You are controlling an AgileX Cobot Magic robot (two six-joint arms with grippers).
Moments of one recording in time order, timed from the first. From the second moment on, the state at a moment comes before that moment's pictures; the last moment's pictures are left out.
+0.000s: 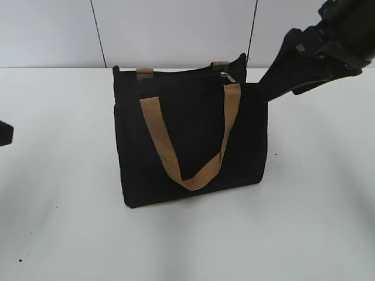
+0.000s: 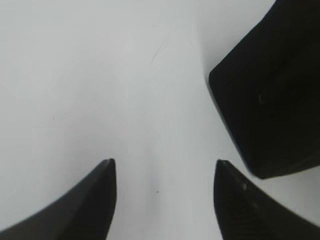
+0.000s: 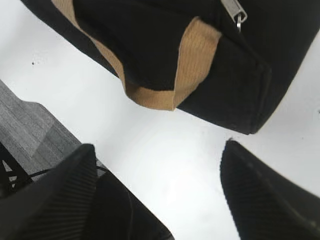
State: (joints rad) left arm -0.41 1.04 -0.62 0.21 0.46 -0.41; right arm 0.23 1.51 -1.23 0.61 1.06 -0.56
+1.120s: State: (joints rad) left arm -0.41 0.23 -0.61 0.01 1.17 -0.08; right arm 0.23 0.38 -0.61 0.24 1.13 -0.16
